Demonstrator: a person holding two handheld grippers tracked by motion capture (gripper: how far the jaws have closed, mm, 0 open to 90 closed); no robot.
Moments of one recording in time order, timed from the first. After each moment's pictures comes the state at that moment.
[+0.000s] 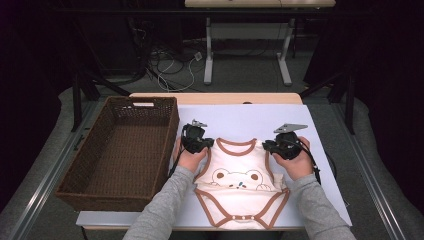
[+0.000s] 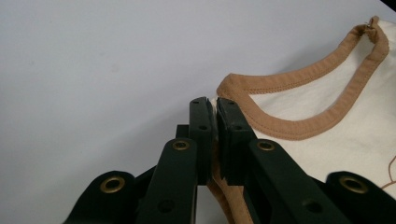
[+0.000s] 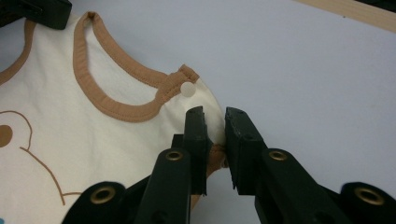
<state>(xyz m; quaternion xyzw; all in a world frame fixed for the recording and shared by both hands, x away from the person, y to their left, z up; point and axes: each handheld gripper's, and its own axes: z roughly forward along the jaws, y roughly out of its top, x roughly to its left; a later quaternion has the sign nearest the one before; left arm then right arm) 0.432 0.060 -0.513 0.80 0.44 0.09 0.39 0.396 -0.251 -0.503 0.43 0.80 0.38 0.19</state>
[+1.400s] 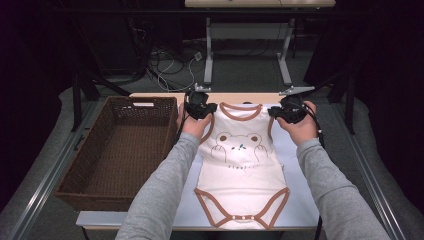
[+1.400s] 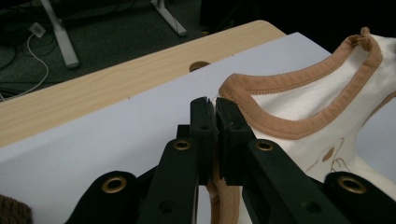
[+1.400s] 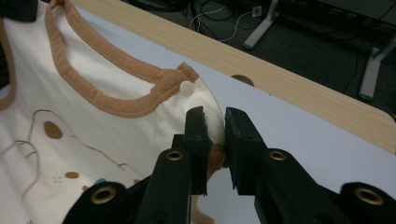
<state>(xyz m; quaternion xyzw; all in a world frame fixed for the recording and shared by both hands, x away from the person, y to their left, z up) 0.492 0.045 -0.433 0.78 0.42 0.17 0.43 0.461 -0.258 -0.425 0.45 0.77 0.38 0.24</state>
